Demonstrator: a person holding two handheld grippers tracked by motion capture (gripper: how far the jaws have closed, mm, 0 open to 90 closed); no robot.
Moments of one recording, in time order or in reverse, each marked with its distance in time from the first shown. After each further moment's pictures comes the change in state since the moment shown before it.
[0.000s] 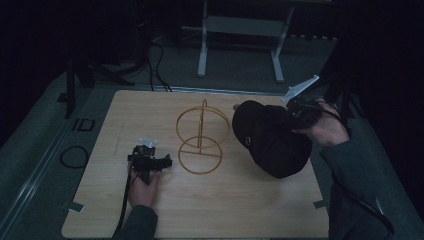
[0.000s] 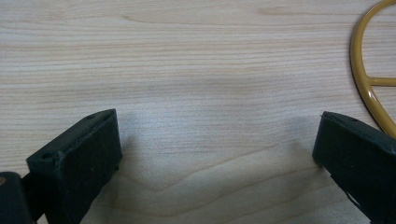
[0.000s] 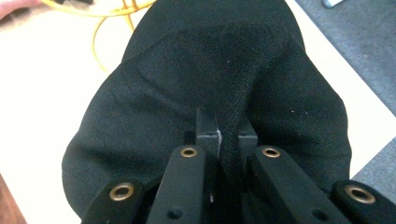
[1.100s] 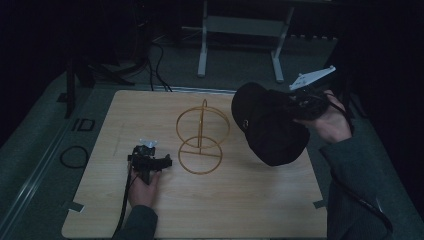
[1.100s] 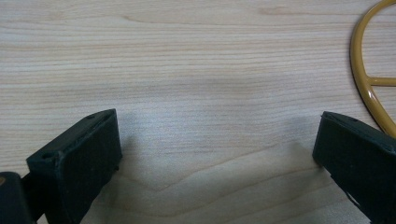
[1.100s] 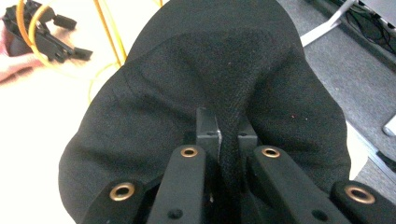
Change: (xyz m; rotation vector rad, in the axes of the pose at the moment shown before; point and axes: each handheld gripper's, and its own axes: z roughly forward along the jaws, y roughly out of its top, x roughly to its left) left arm 0.000 0.000 0.000 -0.001 0.001 0.000; right arm -0.002 0.010 -0.025 -0.171 -0.057 0.038
